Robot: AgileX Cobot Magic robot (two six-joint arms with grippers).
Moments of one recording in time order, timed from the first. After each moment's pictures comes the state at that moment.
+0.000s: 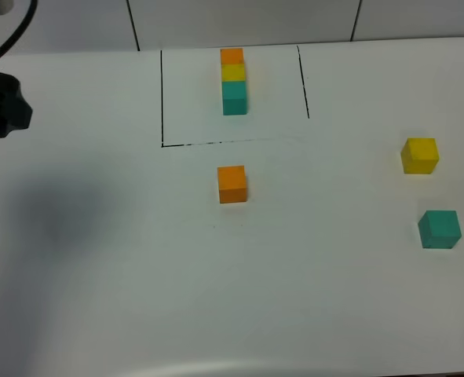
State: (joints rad) left arm -0.13 1.27 -1.16 0.01 0.87 0.13; right arm 0.01 -0.01 -0.50 -0.07 1.07 0.10
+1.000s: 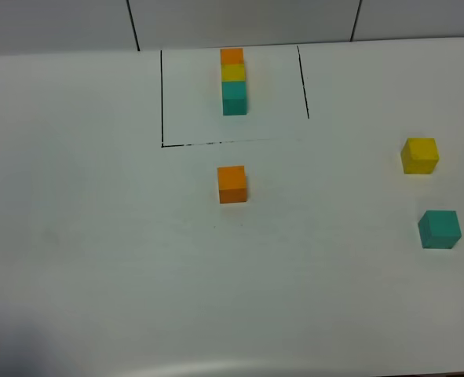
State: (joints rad) left arm -0.15 0.26 -0.57 0.00 0.96 -0.01; right arm 0.01 -0.01 -0.50 -0.07 1.07 0.10
